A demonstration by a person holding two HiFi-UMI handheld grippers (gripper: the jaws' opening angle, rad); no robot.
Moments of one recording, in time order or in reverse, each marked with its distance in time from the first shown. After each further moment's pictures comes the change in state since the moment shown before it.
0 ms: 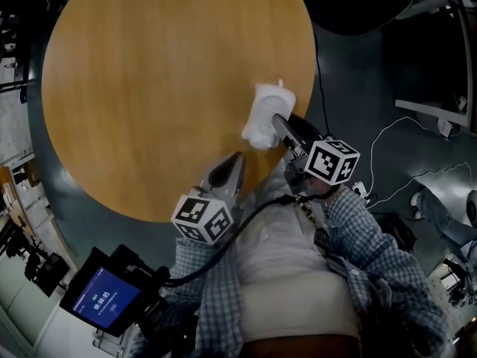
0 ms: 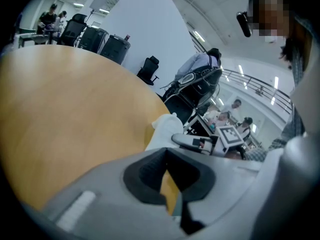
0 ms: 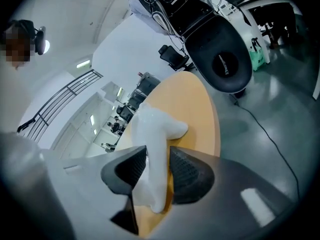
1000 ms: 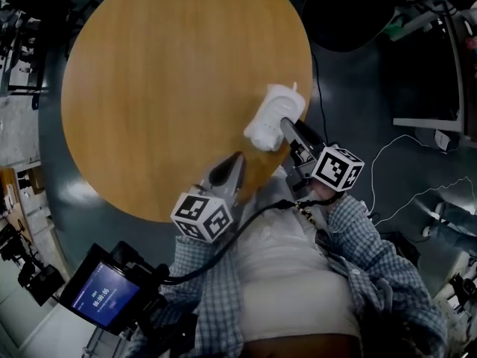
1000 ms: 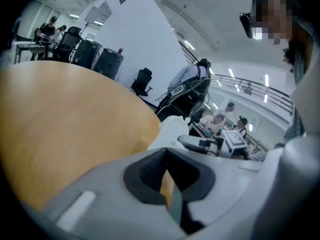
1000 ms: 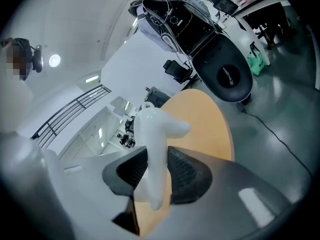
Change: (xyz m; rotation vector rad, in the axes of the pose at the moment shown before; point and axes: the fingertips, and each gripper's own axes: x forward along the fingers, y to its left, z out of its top) left arm 0.001 0.014 0.029 0.067 -0.092 -0.031; right arm 0.003 0.019 0.029 0.028 -0.147 0.076
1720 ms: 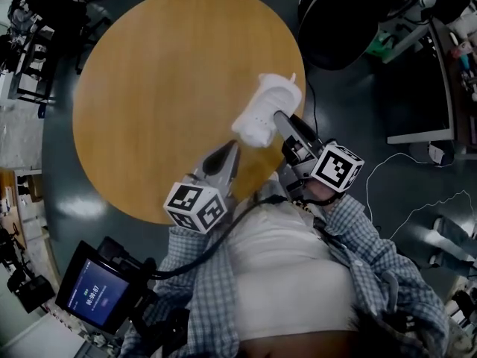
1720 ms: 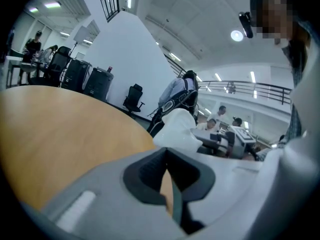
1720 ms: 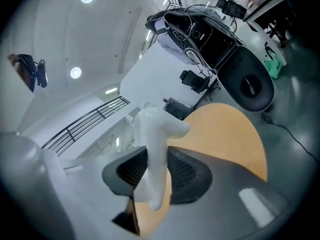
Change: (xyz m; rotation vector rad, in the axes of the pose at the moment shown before) left arm -0.029 -0.041 0.052 0.160 -0.170 -0.047; right arm -0.037 0.100 0.044 -0.048 -0.145 0.210
